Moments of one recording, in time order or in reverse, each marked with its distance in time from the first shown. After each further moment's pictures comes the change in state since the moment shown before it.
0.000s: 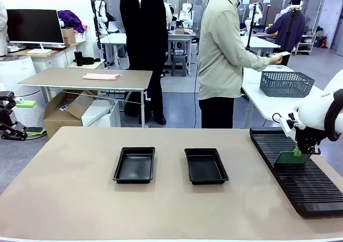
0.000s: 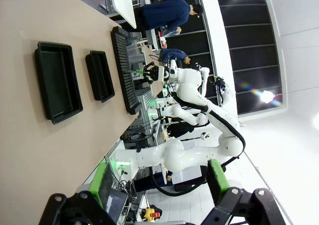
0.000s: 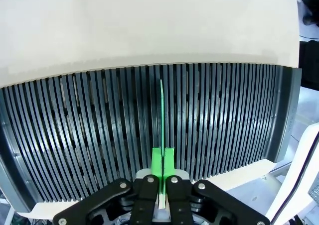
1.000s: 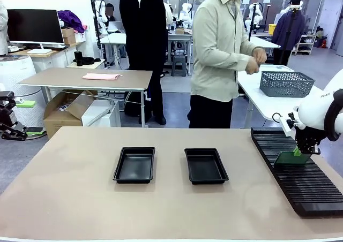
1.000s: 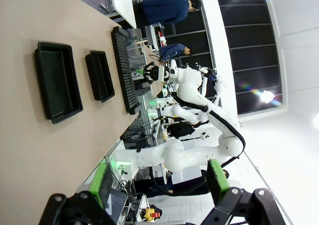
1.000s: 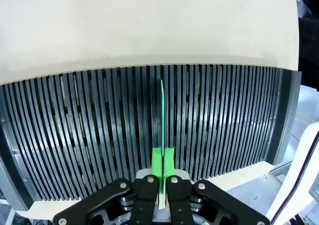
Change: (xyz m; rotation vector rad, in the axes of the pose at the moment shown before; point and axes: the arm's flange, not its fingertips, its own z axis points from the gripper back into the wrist) left arm 0.000 0.000 0.000 0.000 0.000 0.000; right arm 0.000 0.000 0.000 0.000 0.000 -0.006
